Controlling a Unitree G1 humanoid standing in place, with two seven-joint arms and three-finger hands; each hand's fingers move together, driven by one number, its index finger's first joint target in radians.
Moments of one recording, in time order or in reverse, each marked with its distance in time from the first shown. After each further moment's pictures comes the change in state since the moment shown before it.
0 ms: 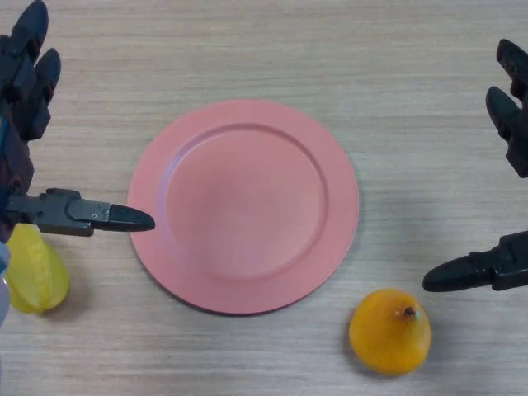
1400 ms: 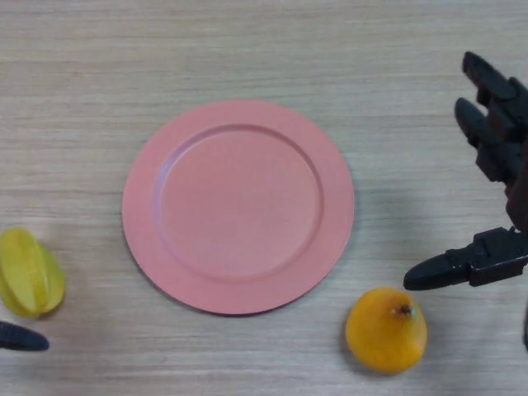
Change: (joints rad) left arm 0.206 0.034 0.306 0.306 0.279 -0.367 -0.364; right arm -0.052 0.002 0.052 0.107 0.000 -0.002 0.021
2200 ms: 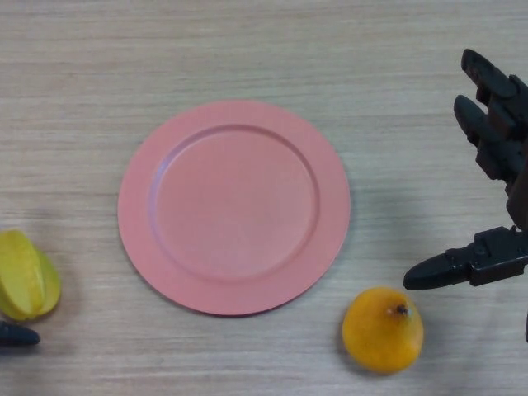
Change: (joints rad) left arm -0.083 0.087 -0.120 0.387 0.120 -0.153 0.313; right arm 0.001 0.001 -0.001 -0.021 0.000 0.000 -0.004
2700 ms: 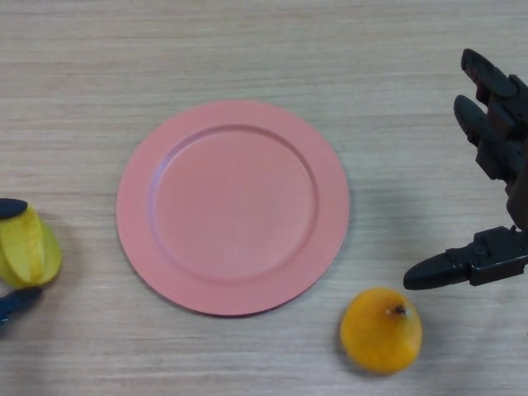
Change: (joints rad) left arm -0.057 0.037 -0.079 0.166 0.078 -0.172 0.162; right arm -0.006 0.000 0.002 -0.008 -0.003 0.020 -0.001
